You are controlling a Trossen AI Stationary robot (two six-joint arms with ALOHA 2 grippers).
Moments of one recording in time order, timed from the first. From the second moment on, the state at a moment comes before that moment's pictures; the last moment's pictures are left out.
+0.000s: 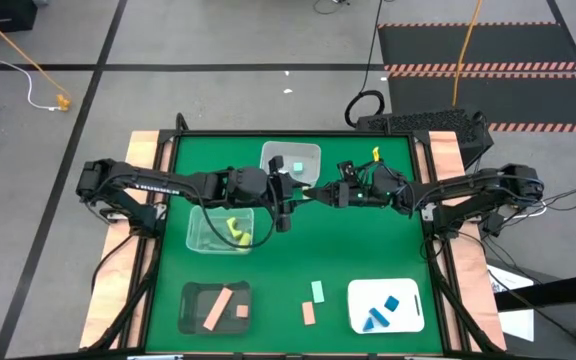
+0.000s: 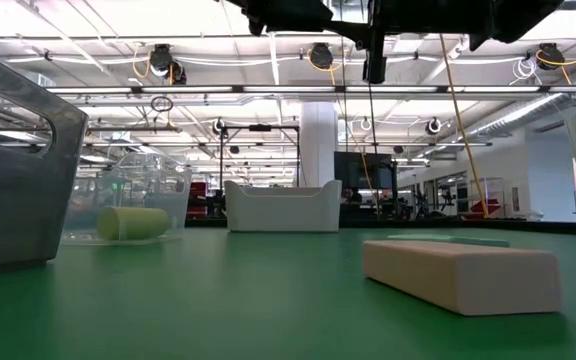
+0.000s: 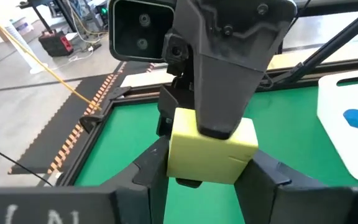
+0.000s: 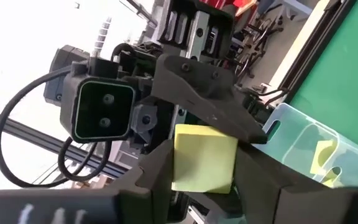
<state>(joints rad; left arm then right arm) -0.02 1.55 1.23 0.00 -0.20 0.17 -0.04 1.29 0.66 0.70 -0.03 1.14</state>
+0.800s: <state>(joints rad) -0.03 1.43 1.23 -0.48 -0.17 -0.29 0.00 1.17 0.66 0.06 -0.05 0.90</state>
